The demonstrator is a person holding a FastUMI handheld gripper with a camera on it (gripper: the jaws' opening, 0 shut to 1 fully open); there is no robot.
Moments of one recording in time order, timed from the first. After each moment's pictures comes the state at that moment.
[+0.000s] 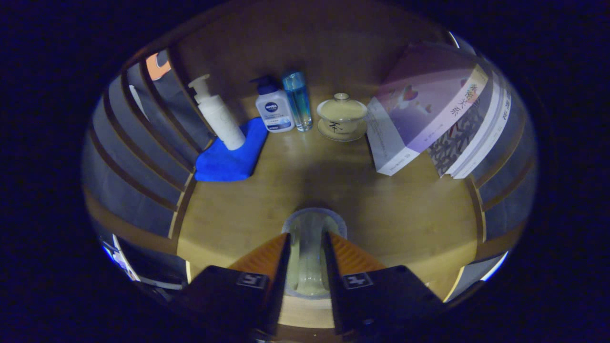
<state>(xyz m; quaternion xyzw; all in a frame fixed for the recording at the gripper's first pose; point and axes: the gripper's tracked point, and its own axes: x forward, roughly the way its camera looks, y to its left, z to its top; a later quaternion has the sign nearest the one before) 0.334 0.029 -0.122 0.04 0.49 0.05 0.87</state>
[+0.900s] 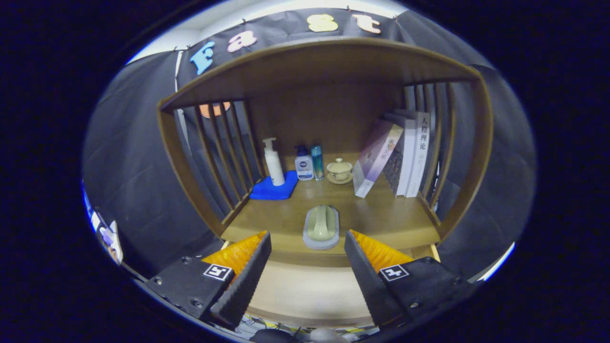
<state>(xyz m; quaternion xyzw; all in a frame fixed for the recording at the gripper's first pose) 0.151 0.018 -0.021 0.02 0.25 0.10 0.96</state>
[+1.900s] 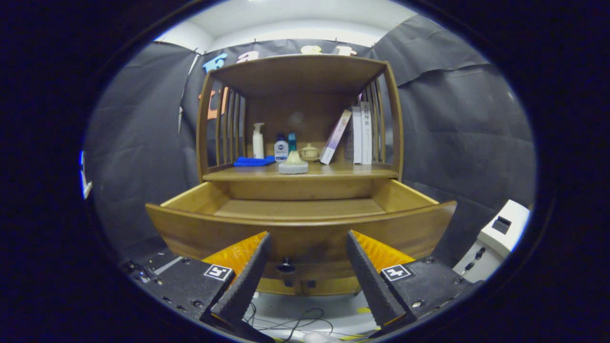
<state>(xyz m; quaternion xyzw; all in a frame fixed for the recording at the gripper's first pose) 0.010 -0.027 -0.219 -0.02 0.12 0.00 0.99</state>
